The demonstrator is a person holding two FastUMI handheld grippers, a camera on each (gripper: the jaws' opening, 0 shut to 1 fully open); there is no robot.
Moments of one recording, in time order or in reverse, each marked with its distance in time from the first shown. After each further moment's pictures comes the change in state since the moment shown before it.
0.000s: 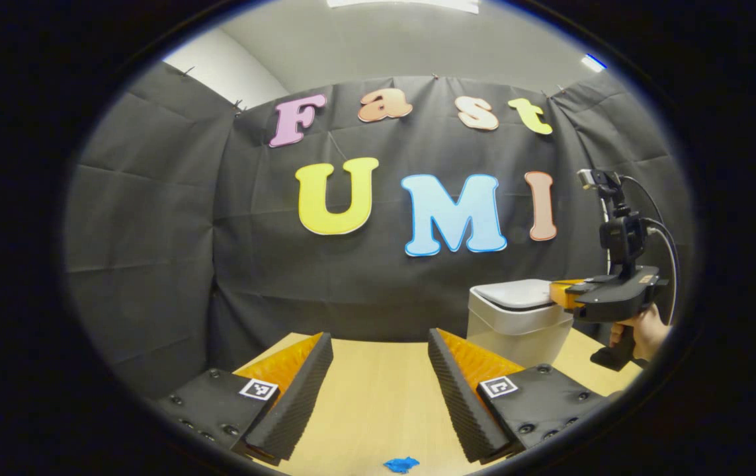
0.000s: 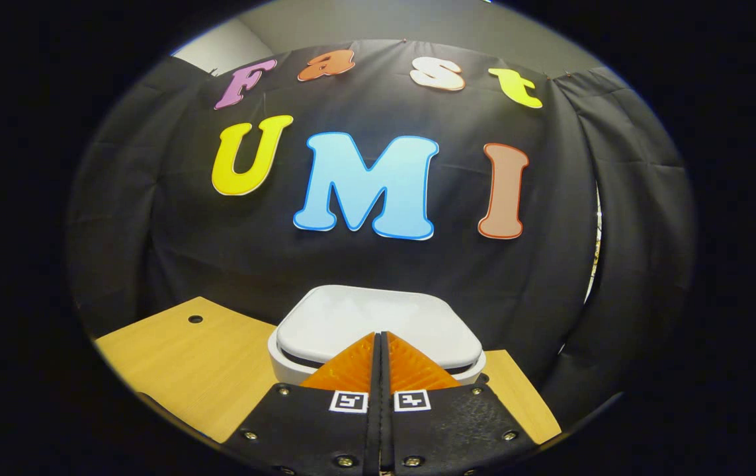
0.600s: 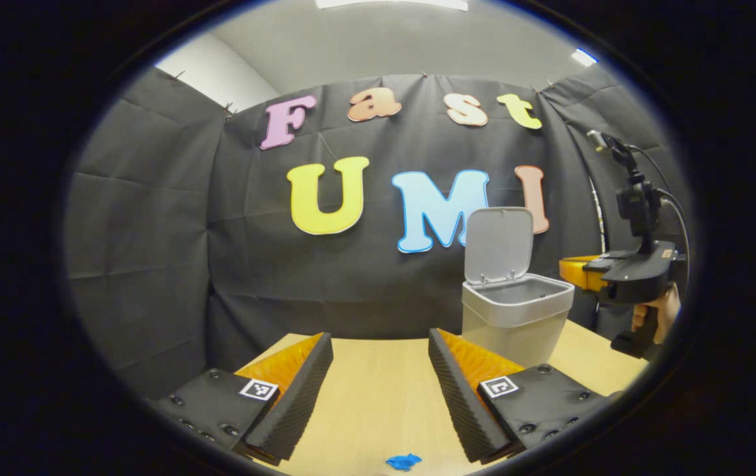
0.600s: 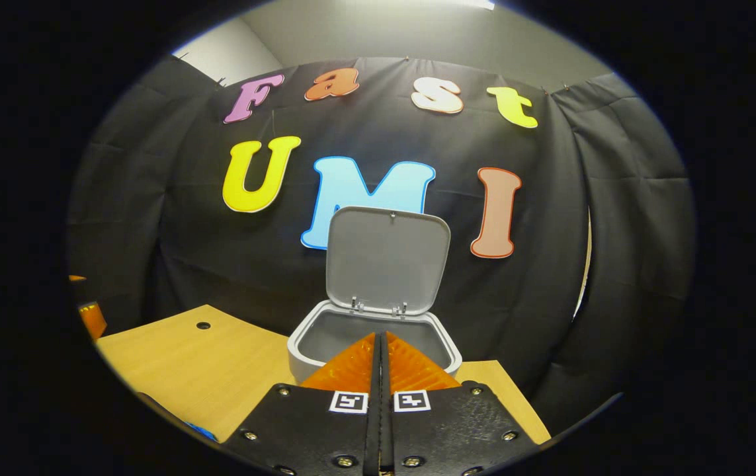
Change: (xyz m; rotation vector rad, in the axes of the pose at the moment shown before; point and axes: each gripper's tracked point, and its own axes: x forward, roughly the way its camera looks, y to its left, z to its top) left arm -0.004 -0.011 -0.018 0.032 0.026 -0.037; right arm -0.049 -0.001 0.018 0.006 -0.062 0.015
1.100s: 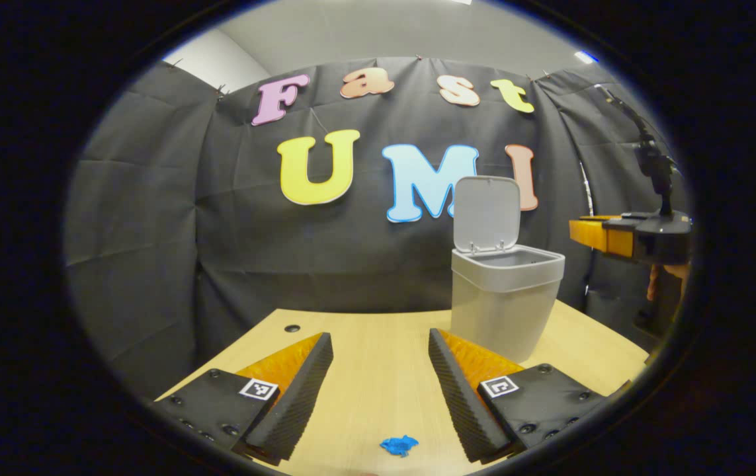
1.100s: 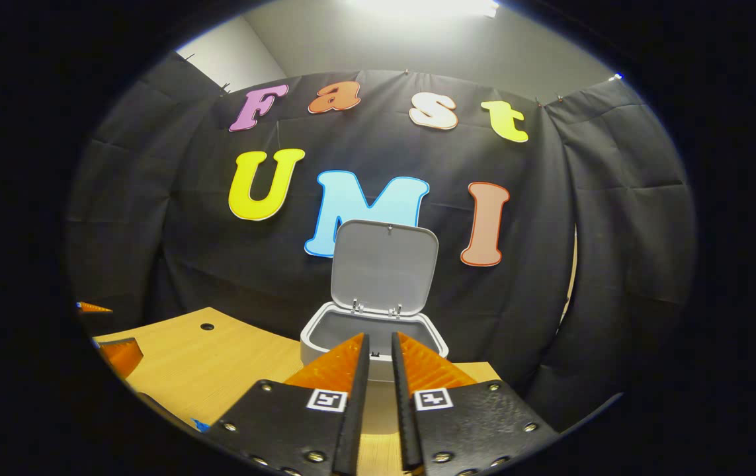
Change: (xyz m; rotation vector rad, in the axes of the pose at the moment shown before) left arm -0.010 -0.006 -0.065 -0.017 0.111 -0.043; right arm -0.052 -0.005 0.005 -0.028 -0.050 -0.056
